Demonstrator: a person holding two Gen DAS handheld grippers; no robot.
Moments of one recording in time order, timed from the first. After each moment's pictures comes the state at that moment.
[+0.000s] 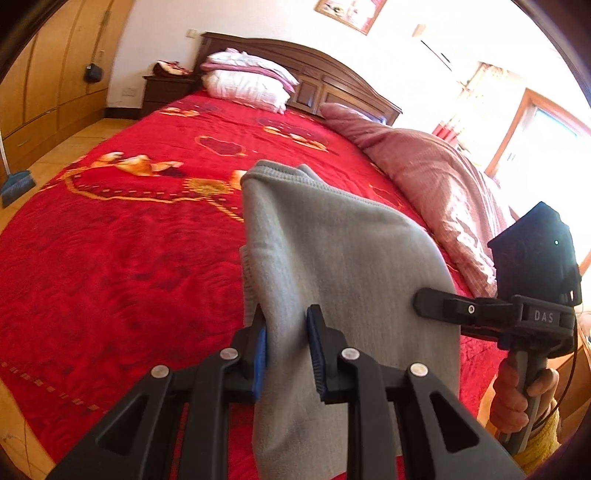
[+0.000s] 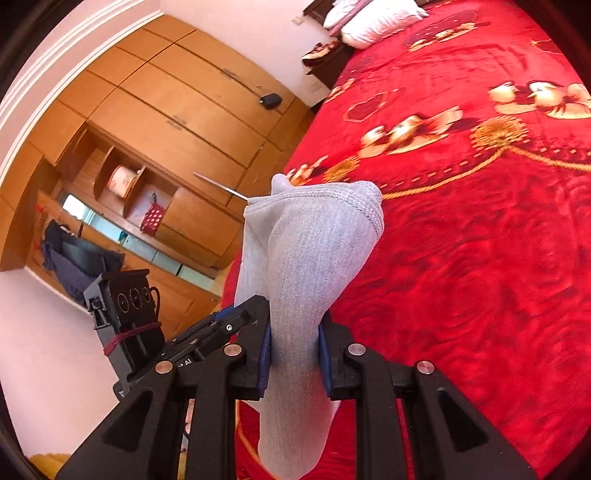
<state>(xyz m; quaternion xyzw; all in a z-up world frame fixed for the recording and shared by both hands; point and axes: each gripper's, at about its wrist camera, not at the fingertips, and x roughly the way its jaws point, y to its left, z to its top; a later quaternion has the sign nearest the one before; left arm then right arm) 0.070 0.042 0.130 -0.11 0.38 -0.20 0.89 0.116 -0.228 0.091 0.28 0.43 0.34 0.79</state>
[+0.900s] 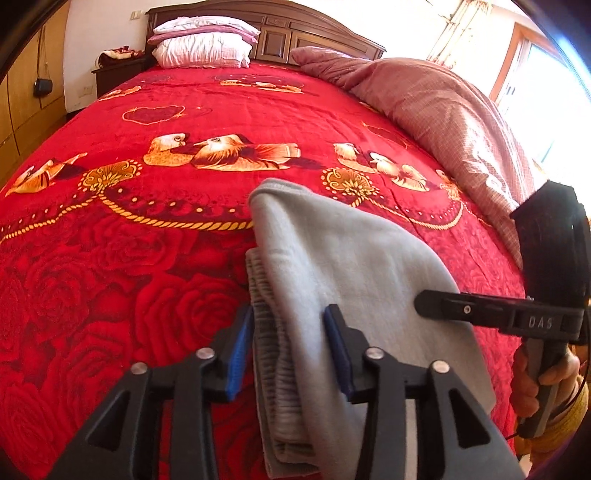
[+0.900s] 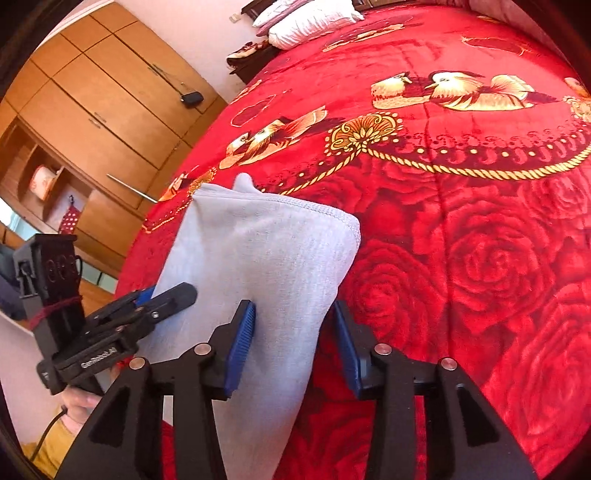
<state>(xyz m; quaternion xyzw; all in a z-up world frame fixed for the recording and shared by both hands) 0.183 -0.077 0.053 -0.02 0.45 -0.22 0.87 0.171 -0.293 0.019 0.21 0.48 0.19 0.83</state>
